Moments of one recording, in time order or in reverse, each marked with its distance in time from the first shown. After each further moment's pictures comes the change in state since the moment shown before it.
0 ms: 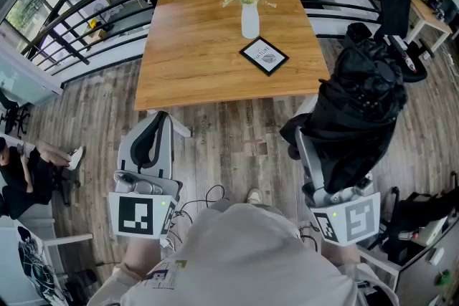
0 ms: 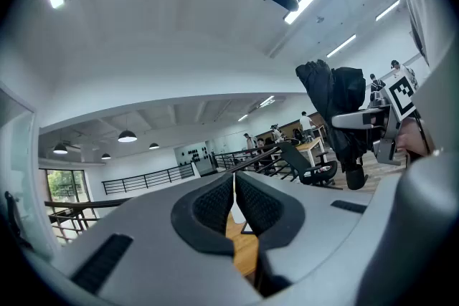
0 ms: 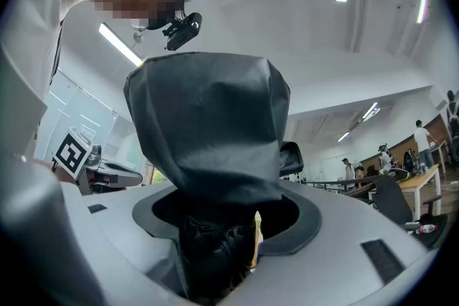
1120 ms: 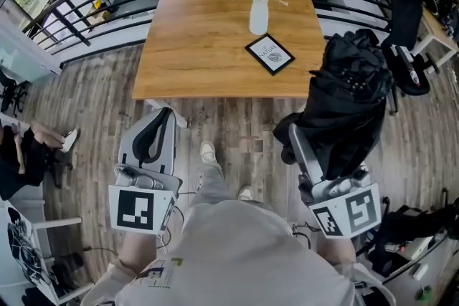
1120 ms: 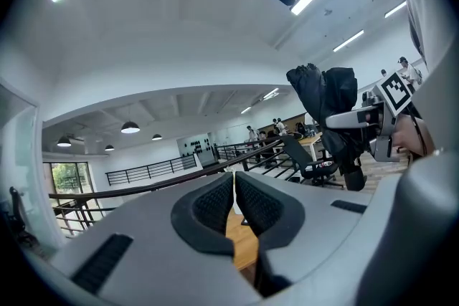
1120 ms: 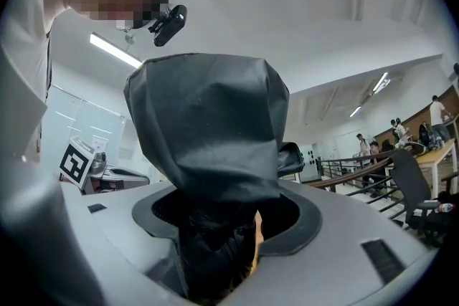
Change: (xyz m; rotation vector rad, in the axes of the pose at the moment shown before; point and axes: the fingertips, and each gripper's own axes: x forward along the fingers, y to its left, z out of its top) left arm 0.019 -0.006 -0.019 -0.012 0.069 0.009; right arm 0.033 -0.009 -0.031 0.119 0.103 0.109
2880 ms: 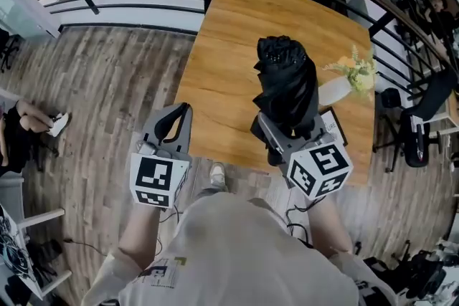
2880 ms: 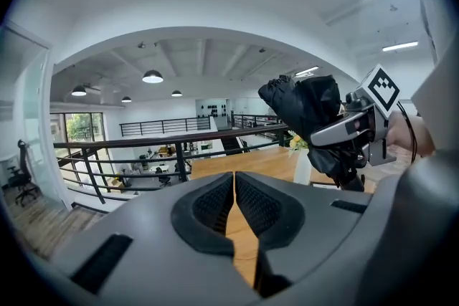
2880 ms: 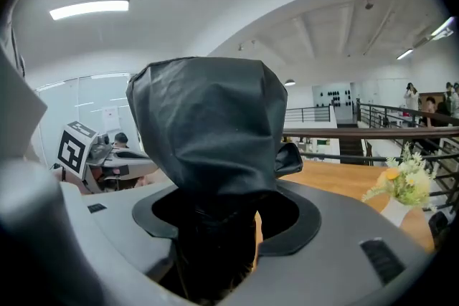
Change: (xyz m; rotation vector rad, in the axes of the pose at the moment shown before) left arm 0.191 0.345 -0.243 -0.238 0.251 0.060; right arm 0.484 0.113 -0.201 0.036 0.501 0.265
